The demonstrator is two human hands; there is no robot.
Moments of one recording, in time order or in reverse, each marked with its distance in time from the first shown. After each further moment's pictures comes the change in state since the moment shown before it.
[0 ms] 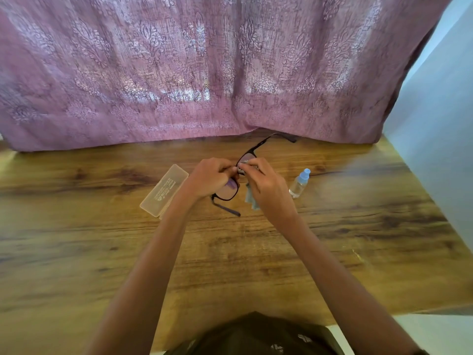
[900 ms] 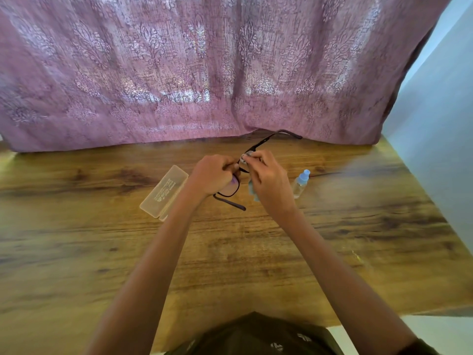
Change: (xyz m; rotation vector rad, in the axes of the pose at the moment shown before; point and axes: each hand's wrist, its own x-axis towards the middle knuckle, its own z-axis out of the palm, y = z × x) left_hand 0.009 0.002 0.001 0.164 0.077 0.031; right_hand 0.015 0.003 -0.001 0.026 0.035 0.096
